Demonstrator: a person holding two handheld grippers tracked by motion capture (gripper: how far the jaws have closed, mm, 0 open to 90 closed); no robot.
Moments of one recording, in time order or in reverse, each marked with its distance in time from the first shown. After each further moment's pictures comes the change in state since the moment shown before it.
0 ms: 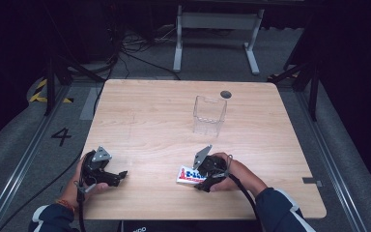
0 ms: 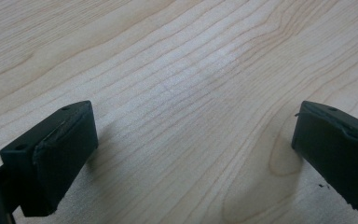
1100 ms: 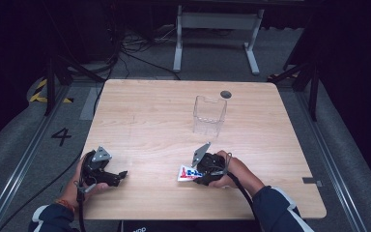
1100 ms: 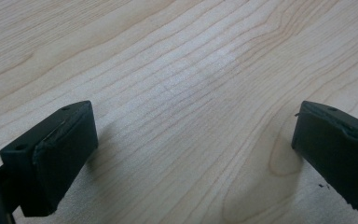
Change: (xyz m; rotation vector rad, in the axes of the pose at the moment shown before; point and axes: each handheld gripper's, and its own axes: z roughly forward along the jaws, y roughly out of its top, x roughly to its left) left arm 0.000 0.000 0.000 0.001 -0.002 -0.005; right arm -0.003 0.006 -0.005 -0.011 -0.012 0.001
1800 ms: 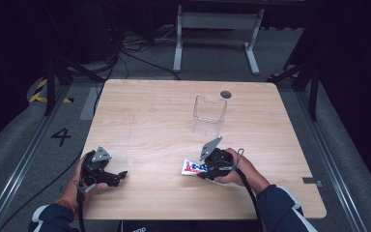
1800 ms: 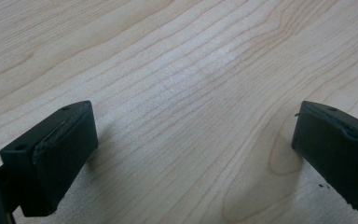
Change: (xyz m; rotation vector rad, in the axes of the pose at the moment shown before) left arm 0.000 0.000 0.000 -0.001 0.002 0.003; right arm -0.012 -0.014 -0.019 -0.097 0.001 0.076
